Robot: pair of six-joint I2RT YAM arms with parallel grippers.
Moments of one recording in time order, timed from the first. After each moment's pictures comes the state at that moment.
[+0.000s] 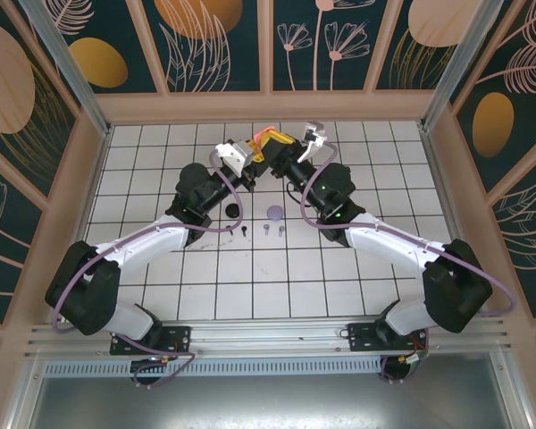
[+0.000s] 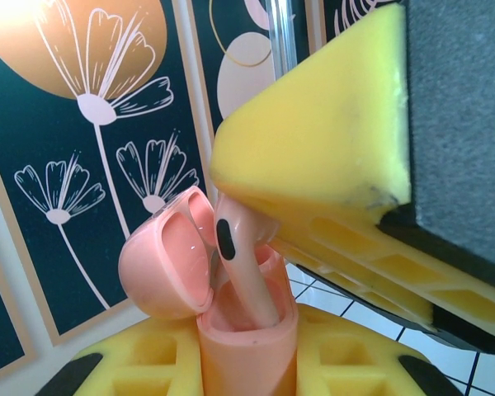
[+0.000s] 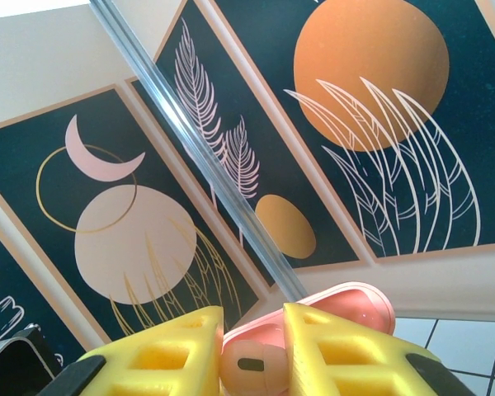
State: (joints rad) left arm -0.61 1.47 0.88 0.78 0.25 0.08; right arm 0.74 1.42 0.94 0.79 0.01 0.59
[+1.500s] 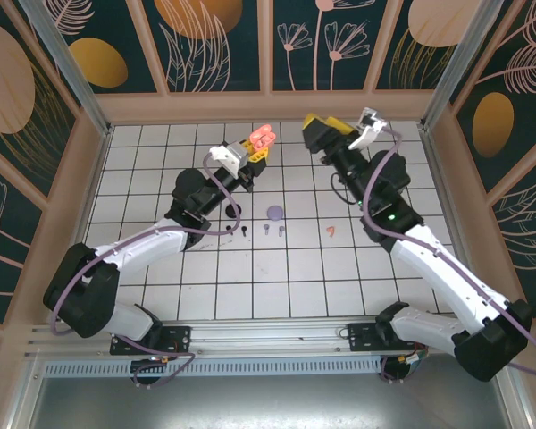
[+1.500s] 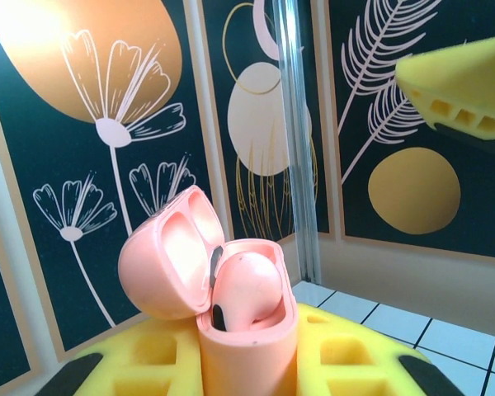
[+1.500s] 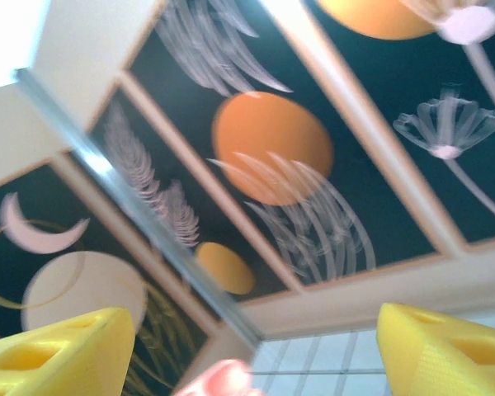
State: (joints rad) left arm -0.62 1.44 0.84 0.88 0.22 0.05; right arm 0.56 1.09 1.05 0.21 0.07 0.67
